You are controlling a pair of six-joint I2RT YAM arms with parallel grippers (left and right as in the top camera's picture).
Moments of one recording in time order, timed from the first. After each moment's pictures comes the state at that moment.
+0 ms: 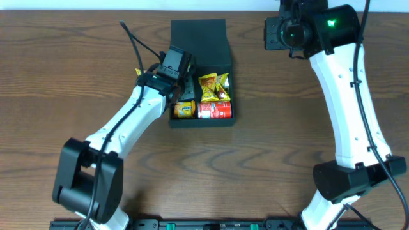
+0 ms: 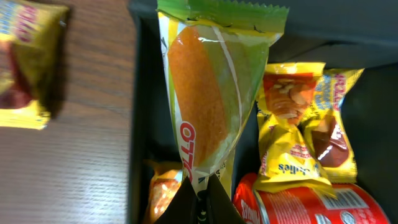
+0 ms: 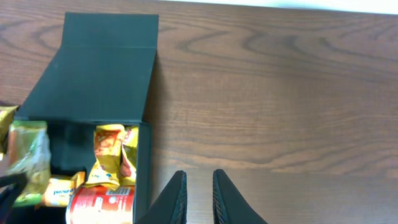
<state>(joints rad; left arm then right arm) -0.42 1.78 1.29 -0.59 -0.04 -0.52 0.28 1.90 2.23 -1.30 0.15 0.20</state>
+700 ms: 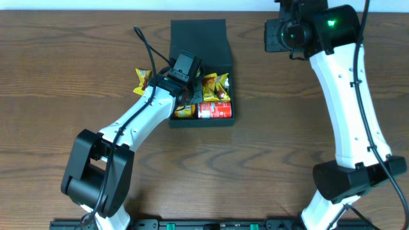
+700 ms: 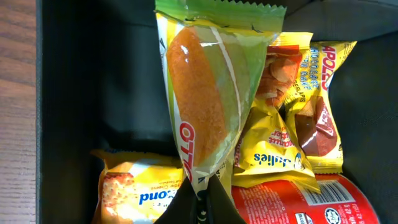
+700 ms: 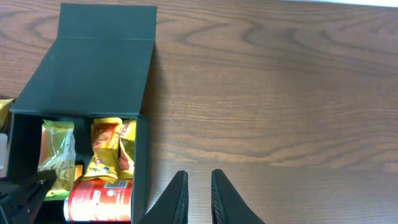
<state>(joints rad) -0.47 1.83 1.29 -0.57 0.00 -0.59 0.28 1.90 2.23 -1.32 0.15 0.20</state>
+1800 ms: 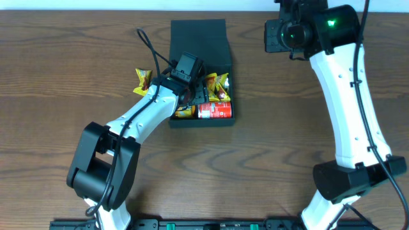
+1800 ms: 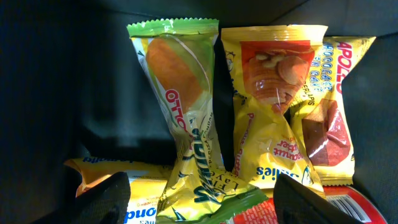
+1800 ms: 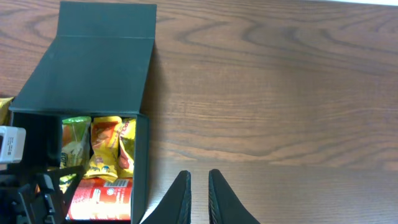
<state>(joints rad) -0.47 1.88 1.29 -0.53 0.02 -0.60 0.28 1.90 2.23 -1.33 0.15 0.20</state>
